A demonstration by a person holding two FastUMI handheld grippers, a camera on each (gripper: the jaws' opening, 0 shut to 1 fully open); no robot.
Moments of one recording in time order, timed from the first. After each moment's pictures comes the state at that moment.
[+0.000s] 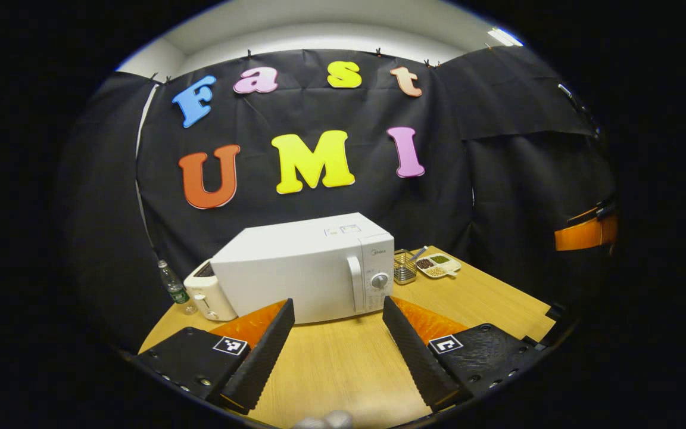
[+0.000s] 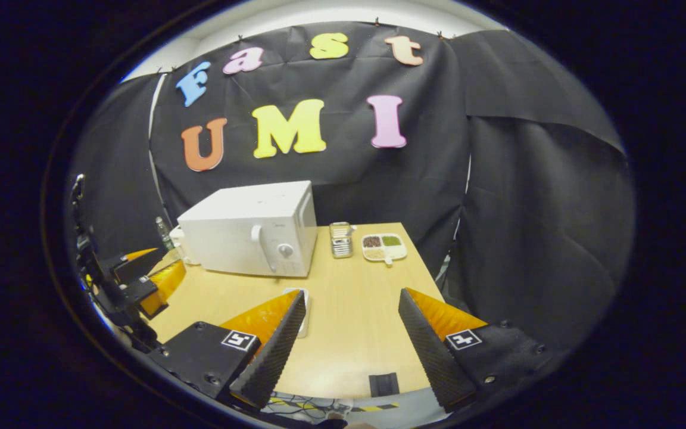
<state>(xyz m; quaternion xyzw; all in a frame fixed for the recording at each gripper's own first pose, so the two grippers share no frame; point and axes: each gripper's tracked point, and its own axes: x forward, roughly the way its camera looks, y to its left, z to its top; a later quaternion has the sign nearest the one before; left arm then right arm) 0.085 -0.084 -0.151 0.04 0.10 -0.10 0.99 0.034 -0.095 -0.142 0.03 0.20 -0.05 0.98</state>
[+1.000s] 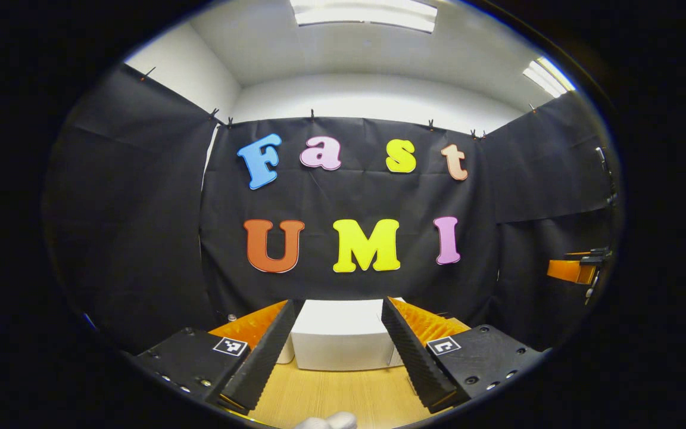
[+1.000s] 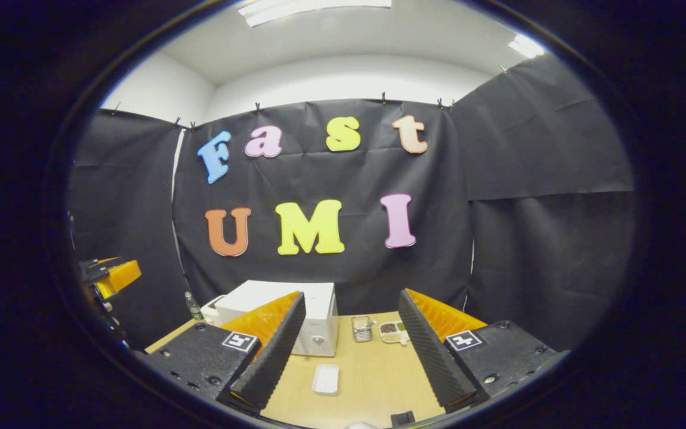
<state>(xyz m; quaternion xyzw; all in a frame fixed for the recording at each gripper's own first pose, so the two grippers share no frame) 0.031 0.023 0.044 -0.03 -0.02 -0.02 1.00 0.009 -0.065 0.043 0.03 -0.01 -0.04 1.00</state>
